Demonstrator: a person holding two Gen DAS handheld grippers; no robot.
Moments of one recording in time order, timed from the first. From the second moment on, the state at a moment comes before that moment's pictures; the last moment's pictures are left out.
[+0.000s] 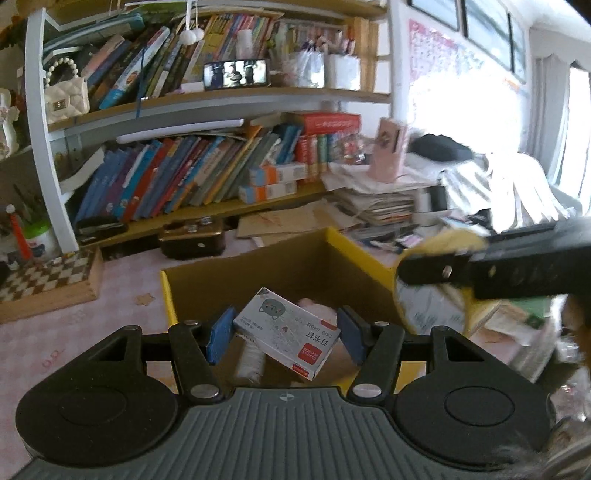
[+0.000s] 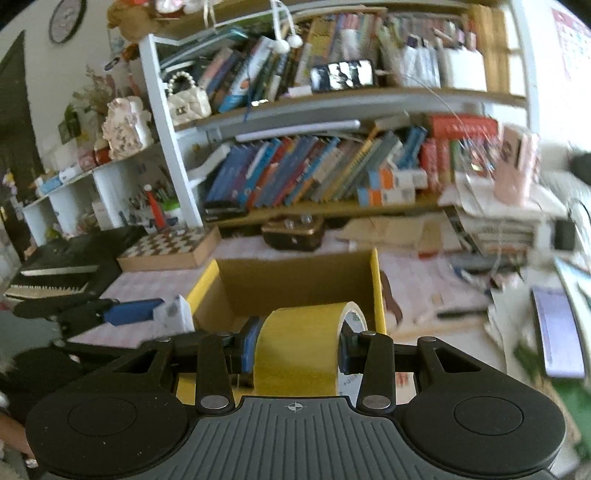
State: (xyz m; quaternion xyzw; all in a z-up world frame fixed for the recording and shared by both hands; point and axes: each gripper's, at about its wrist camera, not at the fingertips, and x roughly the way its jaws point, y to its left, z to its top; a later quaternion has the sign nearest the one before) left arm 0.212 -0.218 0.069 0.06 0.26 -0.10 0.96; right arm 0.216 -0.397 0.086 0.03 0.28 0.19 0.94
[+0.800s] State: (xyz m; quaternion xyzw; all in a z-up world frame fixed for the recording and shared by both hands) left arm 0.304 -0.228 0.008 0.12 0.37 -0.06 0.92; right arm 0.368 -0.301 0.043 -0.04 0.40 0.30 0.87
